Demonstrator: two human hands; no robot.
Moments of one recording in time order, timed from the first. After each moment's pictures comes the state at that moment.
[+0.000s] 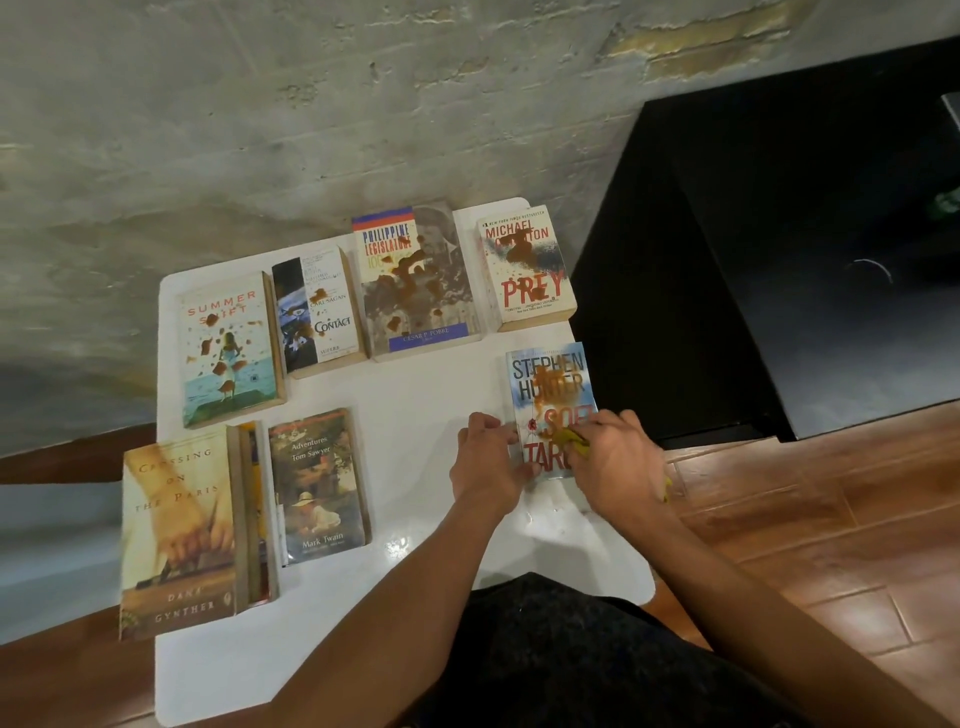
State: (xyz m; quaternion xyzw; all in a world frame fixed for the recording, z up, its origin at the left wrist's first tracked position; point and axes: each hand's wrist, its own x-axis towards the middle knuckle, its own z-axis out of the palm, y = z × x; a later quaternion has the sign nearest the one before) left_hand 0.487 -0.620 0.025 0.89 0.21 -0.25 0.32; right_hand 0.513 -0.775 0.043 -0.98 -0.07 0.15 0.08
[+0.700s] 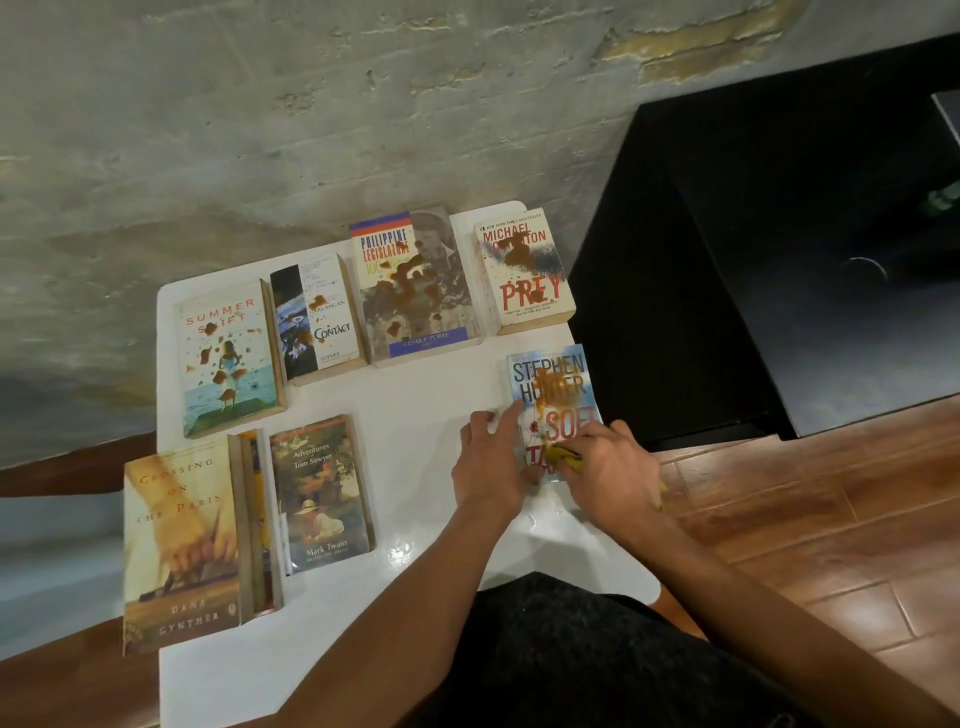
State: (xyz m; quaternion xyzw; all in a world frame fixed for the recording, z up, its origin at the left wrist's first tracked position) left_hand 0.485 -0.622 0.032 0.91 0.17 -0.24 0.28; right_hand 0.502 -0.770 0.045 -0.98 -0.09 0.19 0.07
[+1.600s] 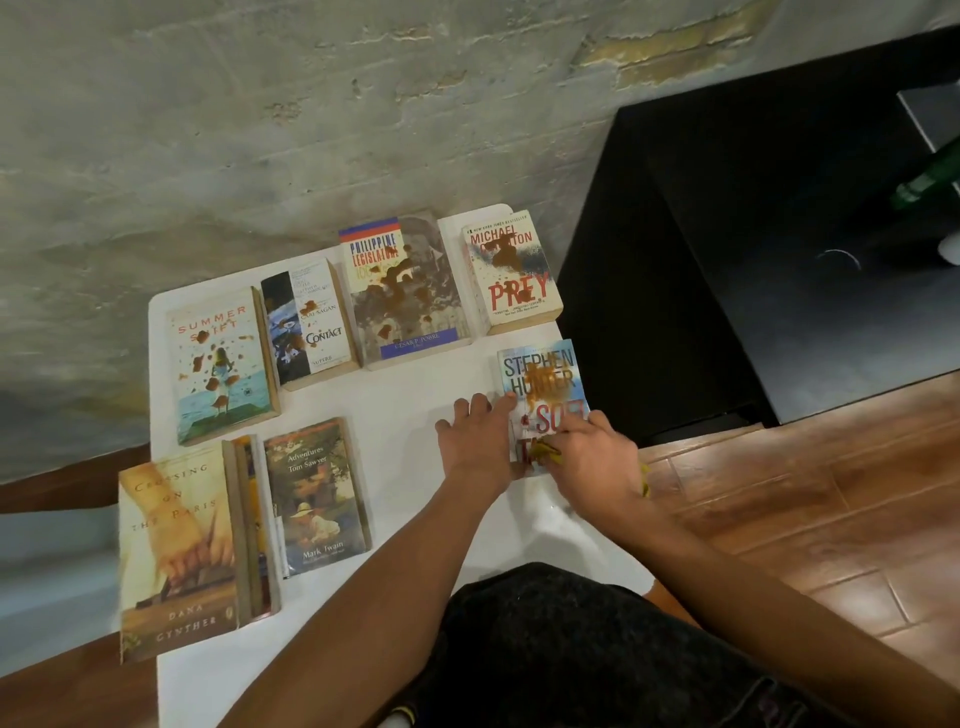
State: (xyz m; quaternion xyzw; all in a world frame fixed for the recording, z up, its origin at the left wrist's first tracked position) left_hand 0.511 -0.611 0.039 0.96 0.05 -0.28 0.07; right_hand 0.506 -0.762 0.043 -0.97 -0.13 0.18 0.04
